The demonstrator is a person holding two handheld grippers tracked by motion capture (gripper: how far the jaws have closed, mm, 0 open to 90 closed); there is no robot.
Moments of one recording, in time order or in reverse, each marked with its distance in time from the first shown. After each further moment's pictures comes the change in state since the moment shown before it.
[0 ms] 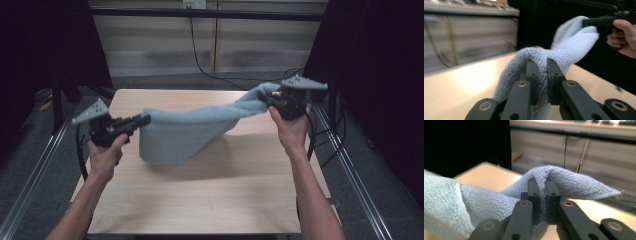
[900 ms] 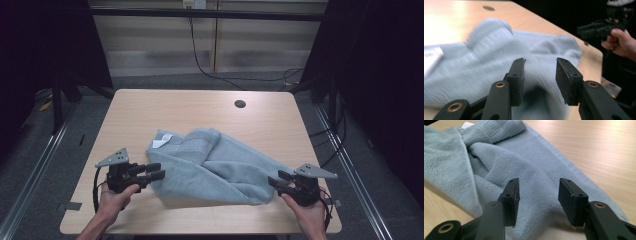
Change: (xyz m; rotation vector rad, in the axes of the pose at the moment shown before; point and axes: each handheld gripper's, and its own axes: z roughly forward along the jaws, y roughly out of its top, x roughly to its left) left arm -0.024 -0.085 0.004 0.179 -0.160 -0.084; right arm 0.027 -0.183 -0.086 0.234 0.021 0.101
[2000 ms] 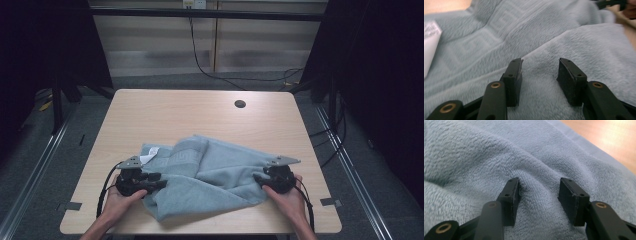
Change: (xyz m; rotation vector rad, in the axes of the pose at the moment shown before) left arm 0.019 -0.038 0.026 0.231 0.091 -0.024; right arm -0.005 -0.001 0.082 0.214 -0.030 -0.096
